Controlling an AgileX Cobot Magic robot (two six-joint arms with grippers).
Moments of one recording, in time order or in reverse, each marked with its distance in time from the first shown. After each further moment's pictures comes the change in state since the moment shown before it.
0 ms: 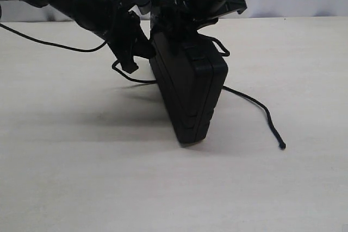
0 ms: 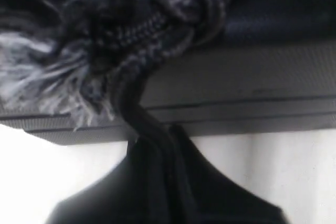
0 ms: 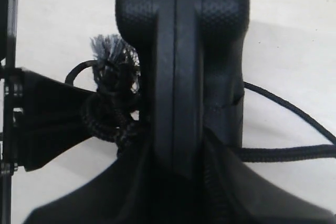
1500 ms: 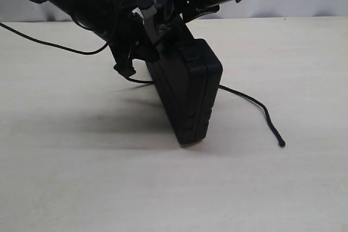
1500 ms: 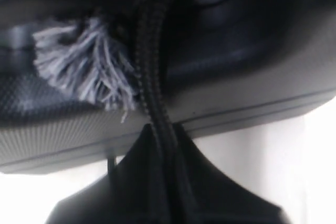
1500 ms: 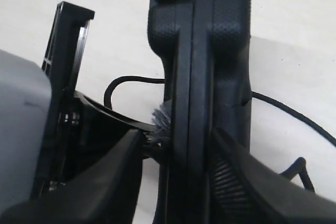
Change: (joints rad) left arm -0.014 -0.027 0.000 0.006 0.079 0.064; right arm 0.000 -0.047 -0.004 0.064 -0.001 -0.061
